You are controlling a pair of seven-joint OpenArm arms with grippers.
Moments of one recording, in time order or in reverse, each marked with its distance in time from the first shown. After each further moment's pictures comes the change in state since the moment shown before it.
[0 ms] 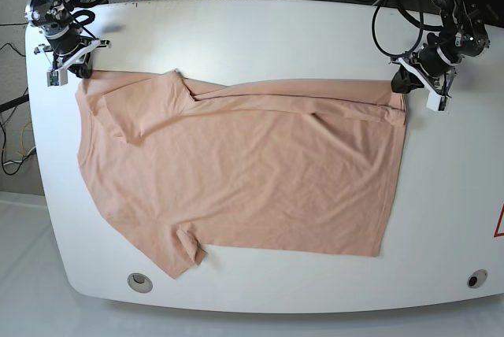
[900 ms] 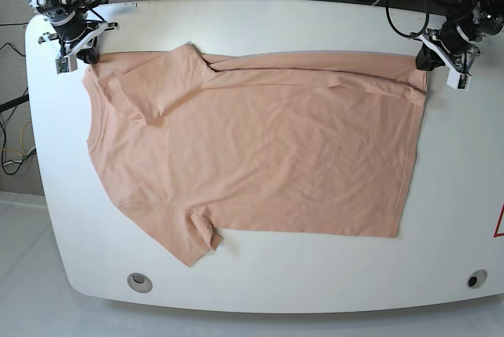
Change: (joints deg) left arm 10.0 -3.8 -5.7 7.7 -0.5 -1.0 0.7; right arm -6.4 -2.8 -0.8 9.4 -0.2 0.2 -2.0
